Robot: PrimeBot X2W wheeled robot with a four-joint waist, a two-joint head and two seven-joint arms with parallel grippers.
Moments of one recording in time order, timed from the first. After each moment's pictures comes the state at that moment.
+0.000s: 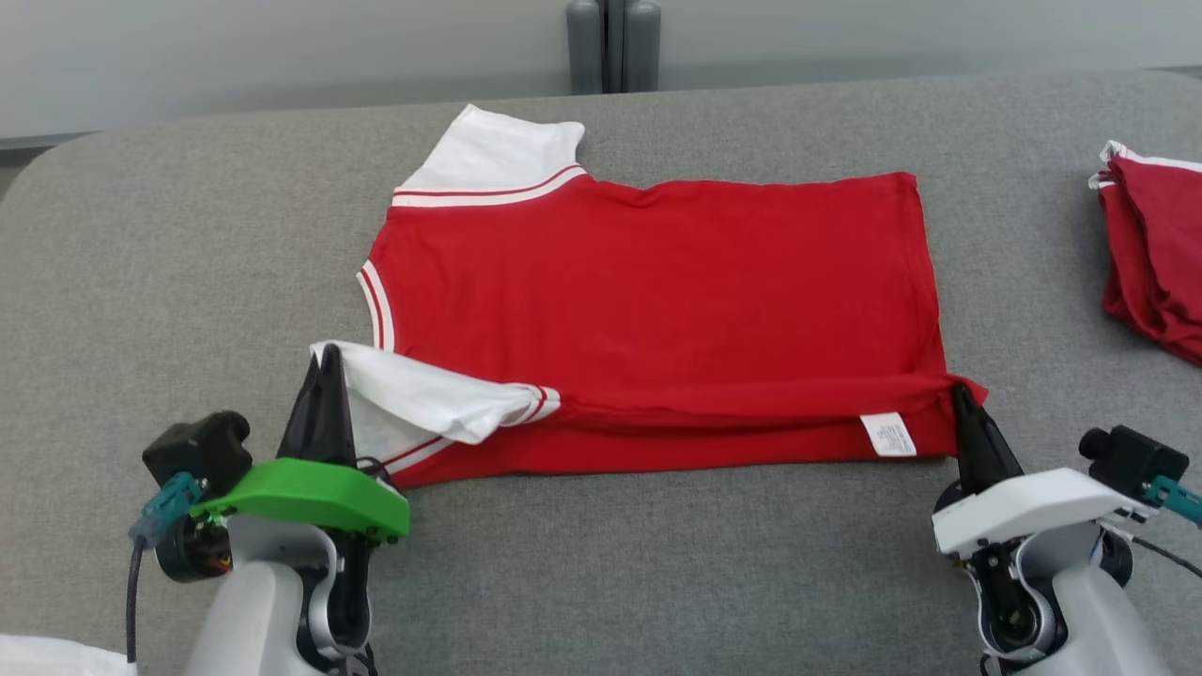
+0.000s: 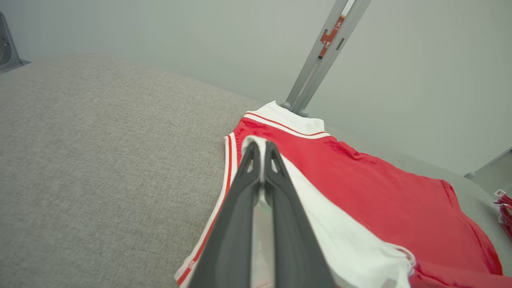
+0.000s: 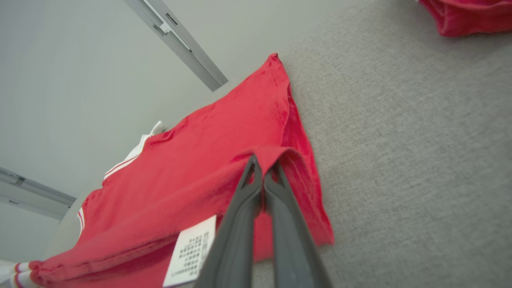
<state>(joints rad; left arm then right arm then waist) -0.20 0.08 -0.15 0.20 -0.55 0.06 -0.11 -0.14 -0.07 -0.03 0.33 0.65 0.13 -0.10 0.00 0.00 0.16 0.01</state>
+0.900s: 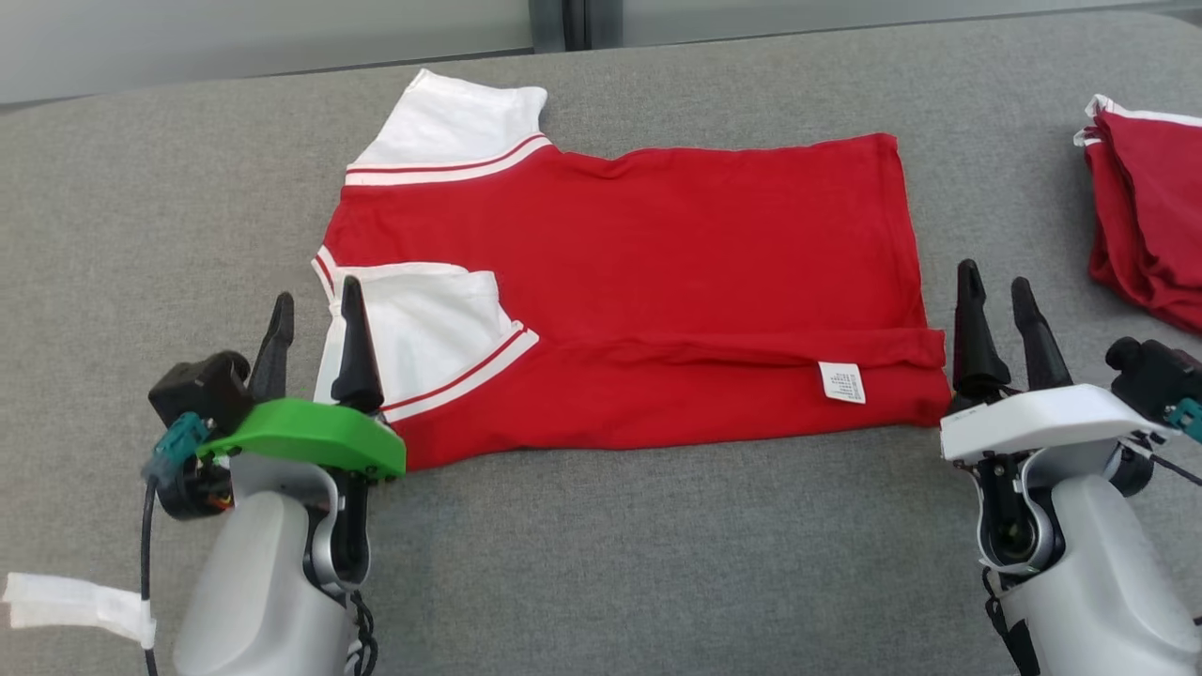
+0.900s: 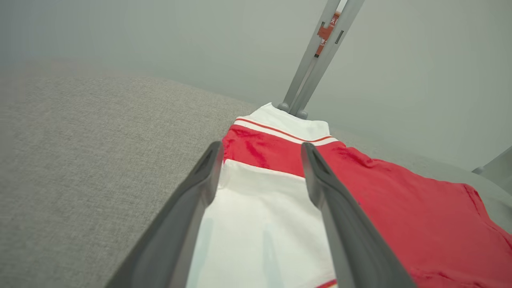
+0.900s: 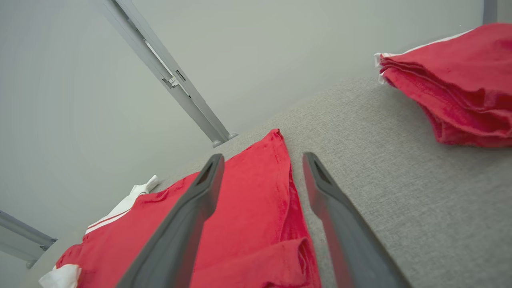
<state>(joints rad) -0.44 0.07 -0.15 0.53 -0.52 -0.01 -0.26 -0.35 -0.09 -0.02 0.41 0.60 0.13 -0.25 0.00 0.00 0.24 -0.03</state>
